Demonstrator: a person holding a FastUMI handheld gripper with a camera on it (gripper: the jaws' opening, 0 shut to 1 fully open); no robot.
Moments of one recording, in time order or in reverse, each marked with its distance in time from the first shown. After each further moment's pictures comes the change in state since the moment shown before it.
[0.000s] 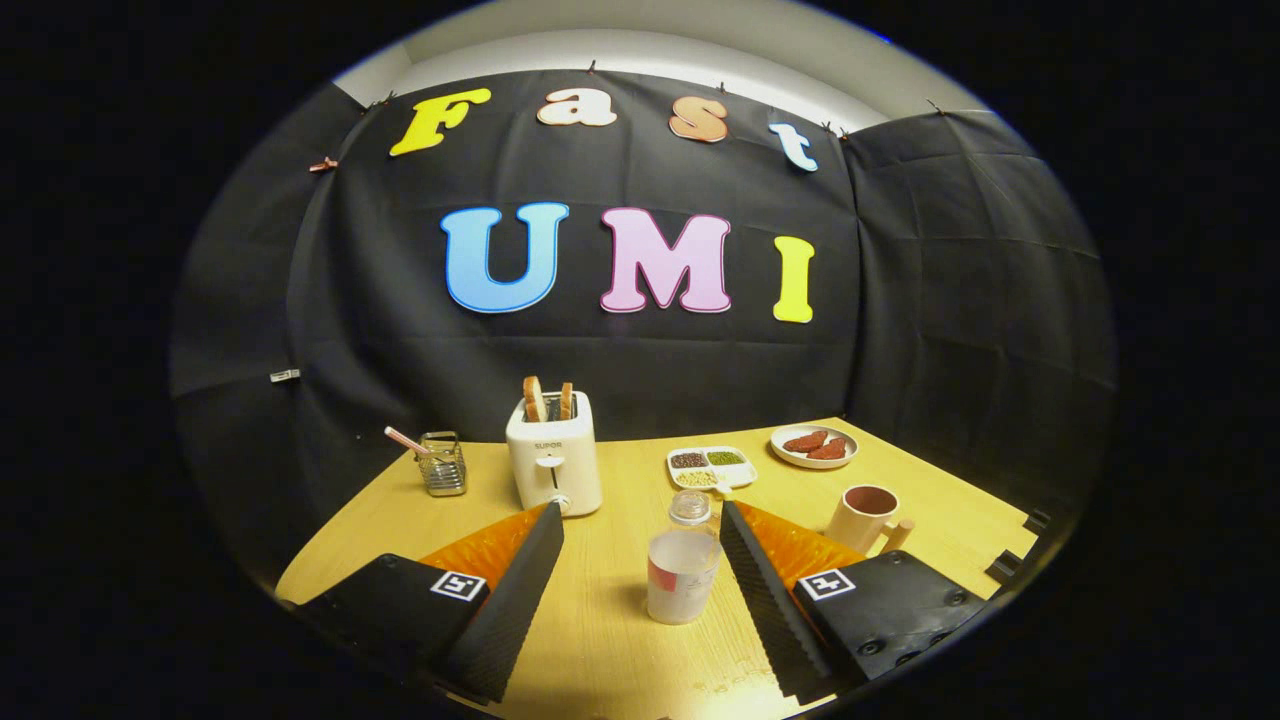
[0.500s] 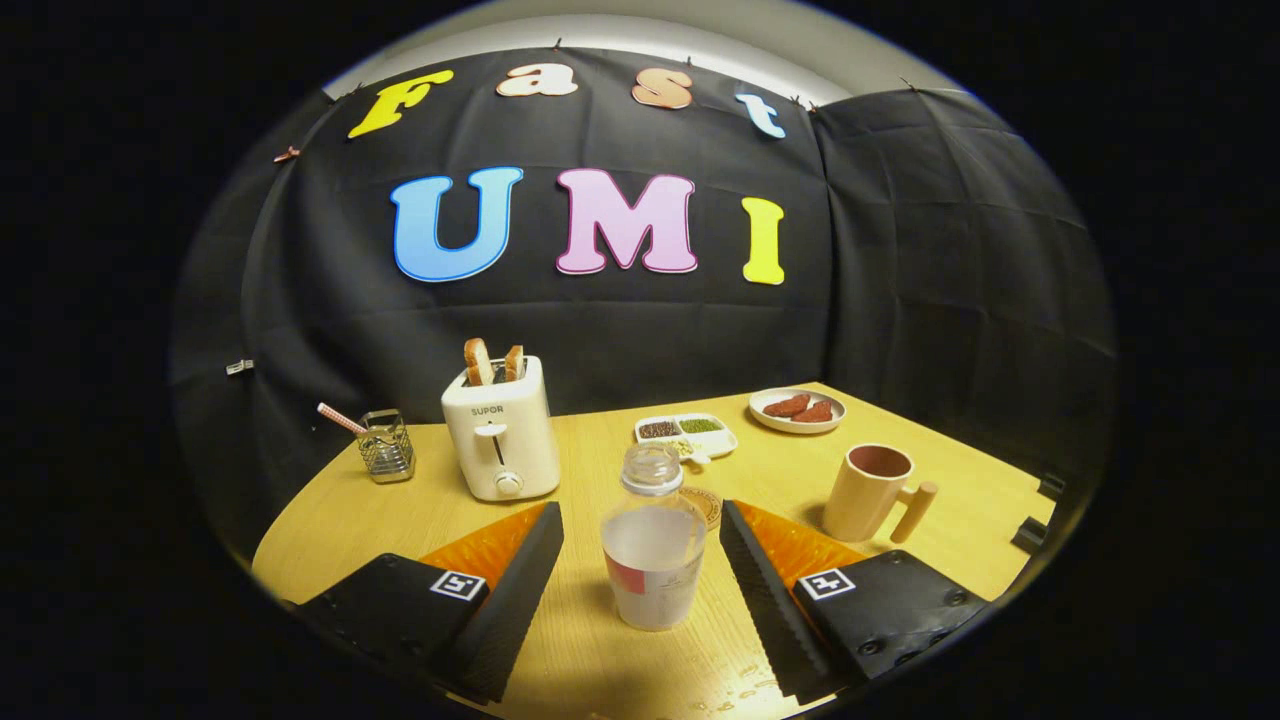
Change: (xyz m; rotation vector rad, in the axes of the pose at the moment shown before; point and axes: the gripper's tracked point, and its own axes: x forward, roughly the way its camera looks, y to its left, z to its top) arm 0.051 -0.022 -0.061 0.057 0.065 -0.079
